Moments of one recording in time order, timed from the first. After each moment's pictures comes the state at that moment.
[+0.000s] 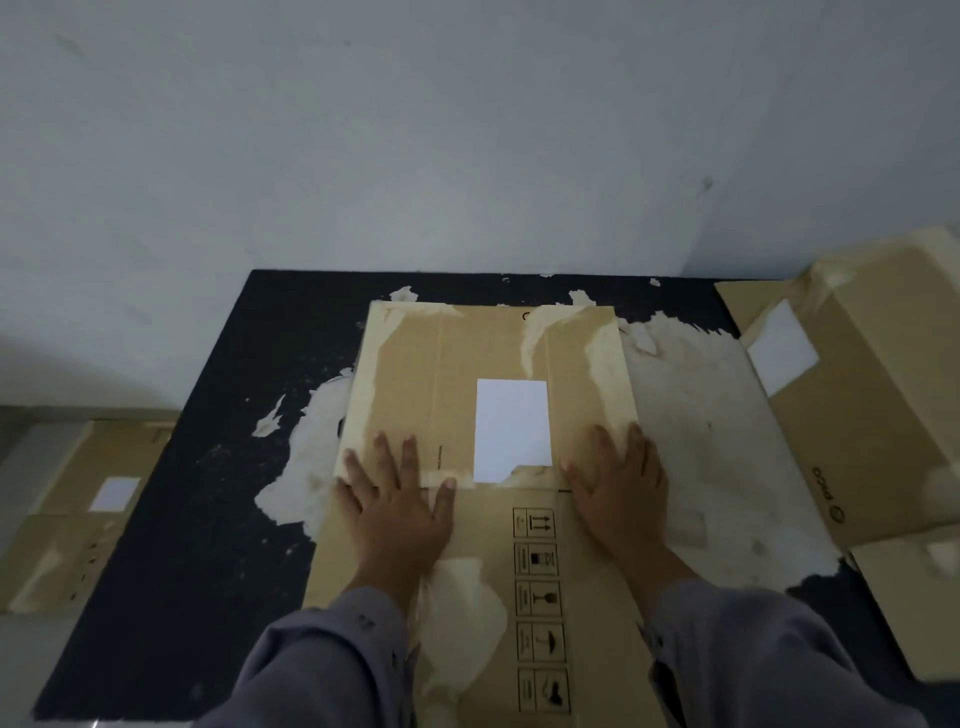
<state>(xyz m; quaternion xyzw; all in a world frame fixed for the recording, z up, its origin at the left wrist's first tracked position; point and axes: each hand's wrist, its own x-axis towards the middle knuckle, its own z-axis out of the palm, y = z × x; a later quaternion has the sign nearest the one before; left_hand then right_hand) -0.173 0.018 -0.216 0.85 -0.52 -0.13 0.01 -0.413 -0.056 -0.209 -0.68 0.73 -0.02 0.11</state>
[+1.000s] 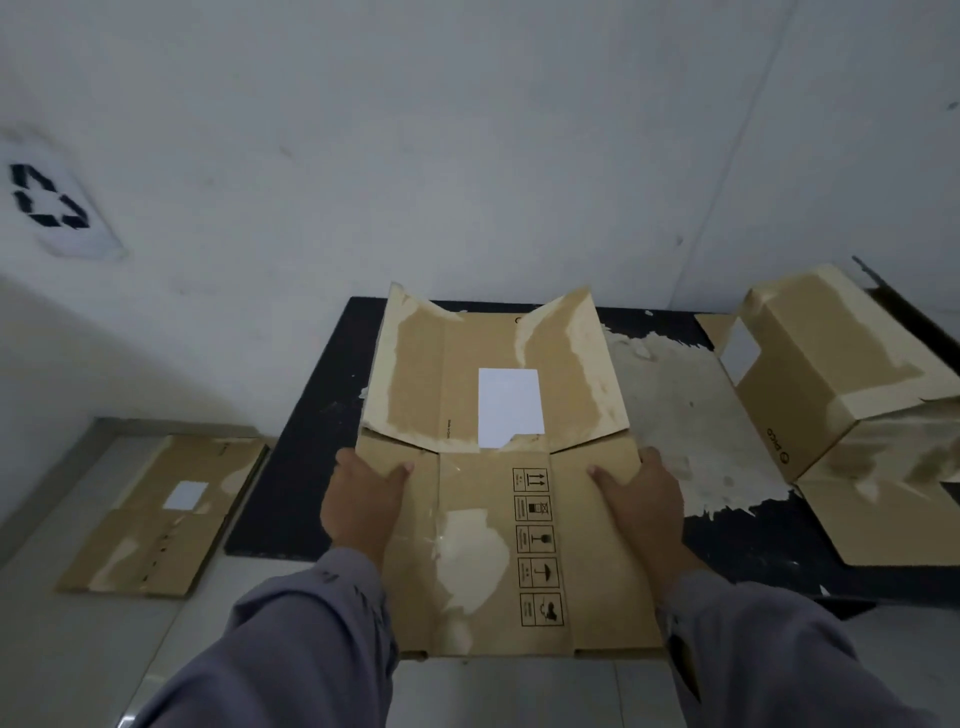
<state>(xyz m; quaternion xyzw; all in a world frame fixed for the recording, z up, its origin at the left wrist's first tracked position) -0.118 0.185 -0.092 0.90 -0.32 -0.16 0.27 -0.404 0.112 -0.109 -0.57 0.72 -0.29 0.26</state>
